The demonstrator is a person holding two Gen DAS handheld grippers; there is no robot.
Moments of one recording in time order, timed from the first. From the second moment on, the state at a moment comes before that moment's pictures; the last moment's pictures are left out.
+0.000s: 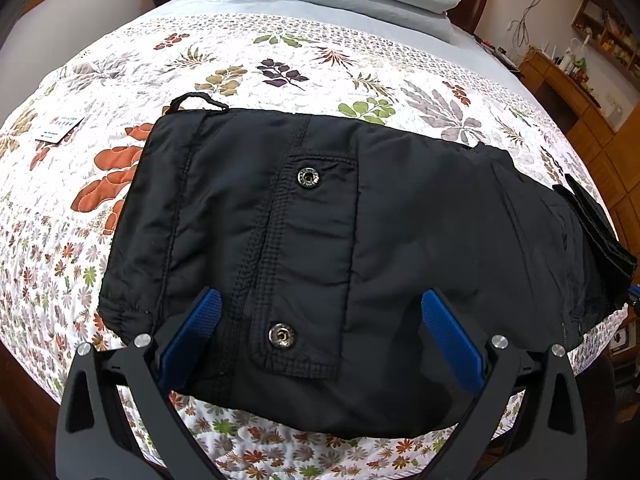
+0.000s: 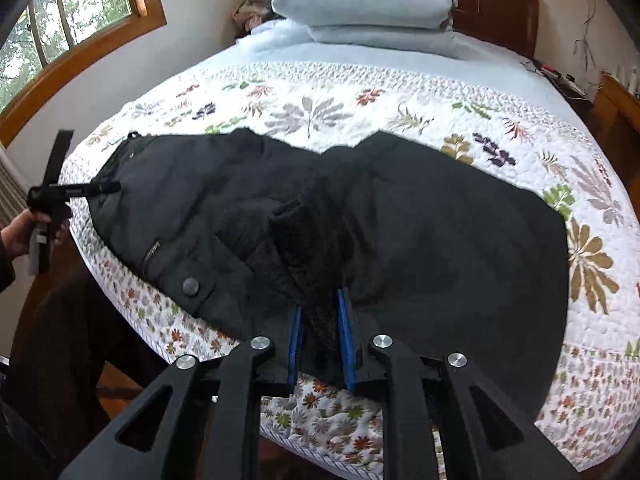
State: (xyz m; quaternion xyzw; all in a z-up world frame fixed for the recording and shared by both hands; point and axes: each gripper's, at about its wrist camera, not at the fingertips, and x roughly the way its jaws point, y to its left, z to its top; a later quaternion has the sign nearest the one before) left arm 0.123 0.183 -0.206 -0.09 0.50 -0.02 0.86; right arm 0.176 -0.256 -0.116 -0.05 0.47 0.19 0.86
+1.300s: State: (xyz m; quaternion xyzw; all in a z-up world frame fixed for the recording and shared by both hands) left arm 0.122 0.183 -0.207 -0.09 0.49 -0.03 0.87; right arm 0.165 -0.228 -0.110 -0.09 0.45 0.26 0.85
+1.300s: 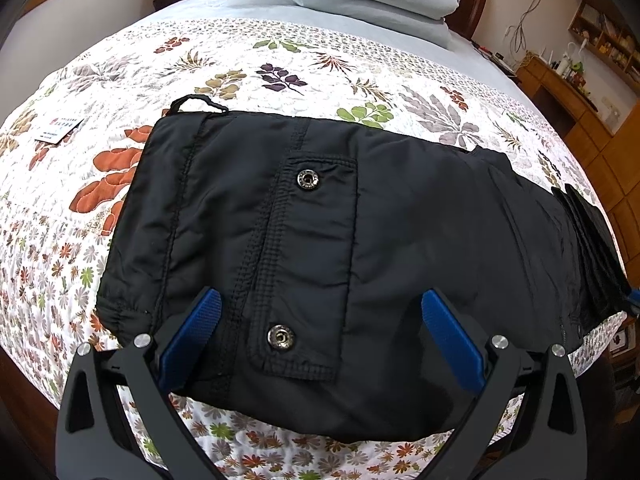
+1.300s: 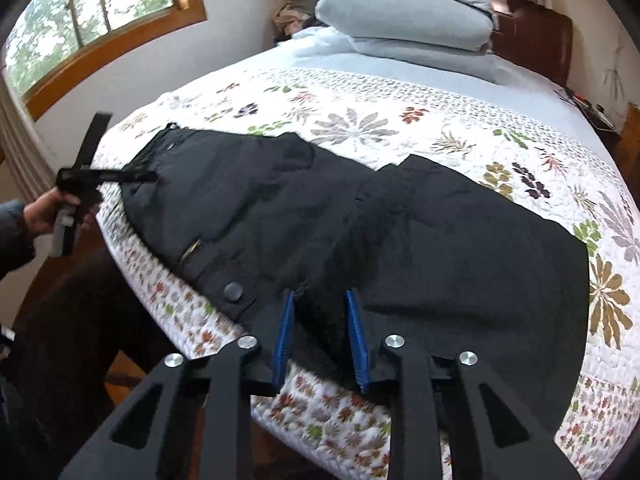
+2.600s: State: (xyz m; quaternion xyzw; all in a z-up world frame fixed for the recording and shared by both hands) left arm 0.081 0.215 -0.167 -0.20 0.44 0.02 0.87; right arm 0.175 -0.258 -0.095 0.05 0.44 0.26 0.86
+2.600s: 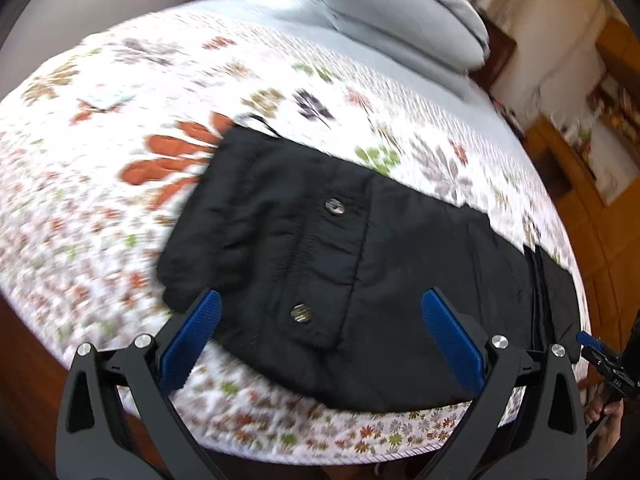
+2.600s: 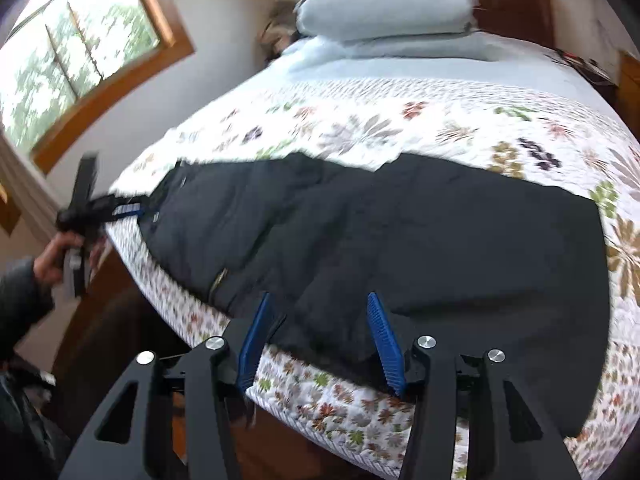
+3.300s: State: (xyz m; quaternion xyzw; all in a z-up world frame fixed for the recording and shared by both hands) left arm 0.068 0.259 -0.233 -0.50 0.41 0.04 0.76; right arm 0.198 -0.325 -0.101 0.13 0.44 0.17 0.87
